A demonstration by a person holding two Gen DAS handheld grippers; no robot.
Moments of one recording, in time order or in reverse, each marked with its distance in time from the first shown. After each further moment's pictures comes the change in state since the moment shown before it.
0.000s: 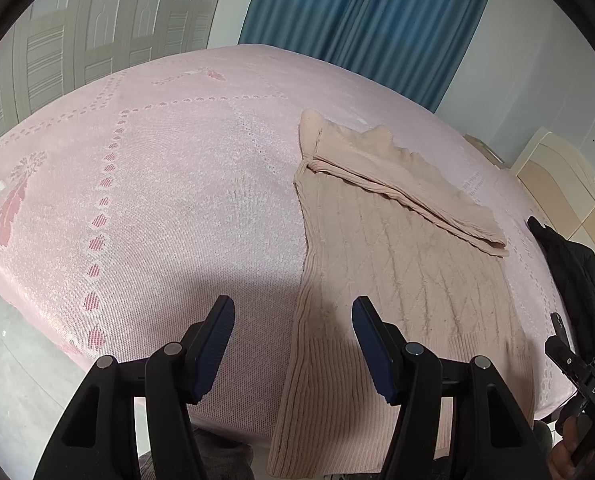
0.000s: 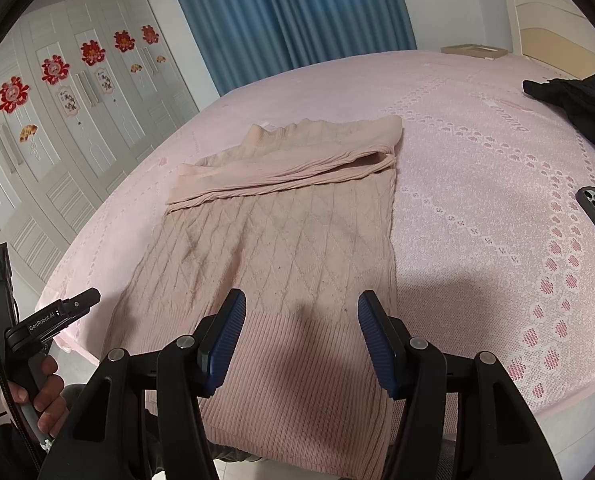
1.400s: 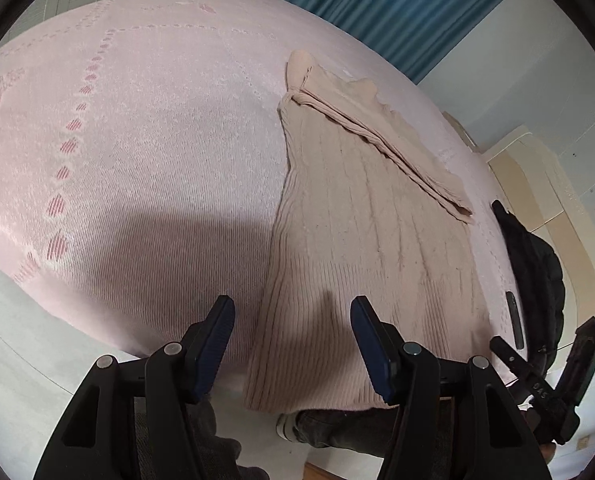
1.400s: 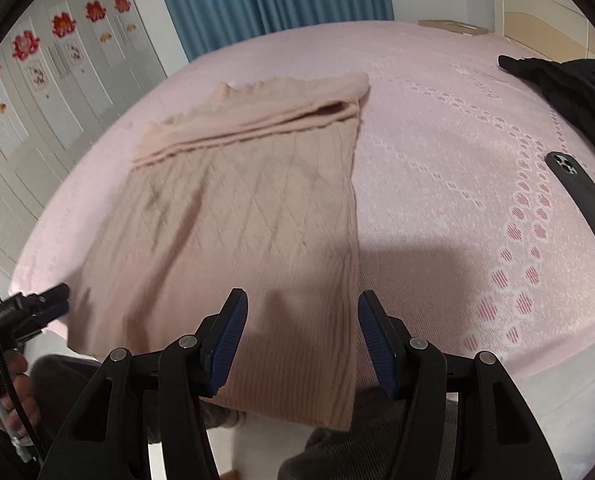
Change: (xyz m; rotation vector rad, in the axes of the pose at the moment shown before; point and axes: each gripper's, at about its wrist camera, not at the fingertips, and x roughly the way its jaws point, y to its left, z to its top) left arm 0.008 0.017 -0.029 -0.109 0.208 -0.186; right arm 0.000 -0.008 -0.026 -0.001 0.141 -0.140
